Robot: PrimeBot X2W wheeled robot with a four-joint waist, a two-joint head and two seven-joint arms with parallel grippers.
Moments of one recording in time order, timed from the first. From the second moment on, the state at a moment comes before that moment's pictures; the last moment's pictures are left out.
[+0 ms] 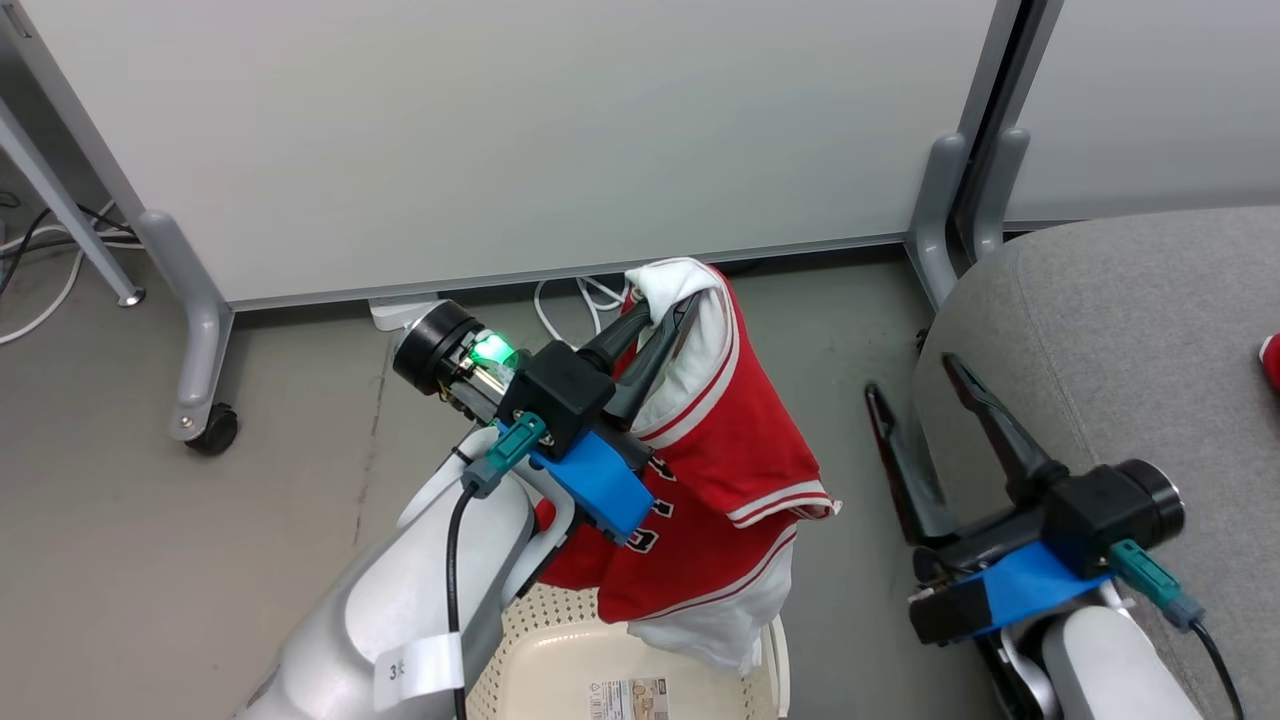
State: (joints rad) left arm -0.65 0.15 -0.73 0.45 -0.29 -0.13 -0.26; right arm -0.21 -0.14 0.18 0.17 0.11 0.13 -0.26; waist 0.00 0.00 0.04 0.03
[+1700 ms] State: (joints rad) left arm -0.71 0.10 -0.79 0.41 -0.26 -0.13 -0.26; right arm -0.61 -0.11 0.48 0.60 0.17 0.13 -0.26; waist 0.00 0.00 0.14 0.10
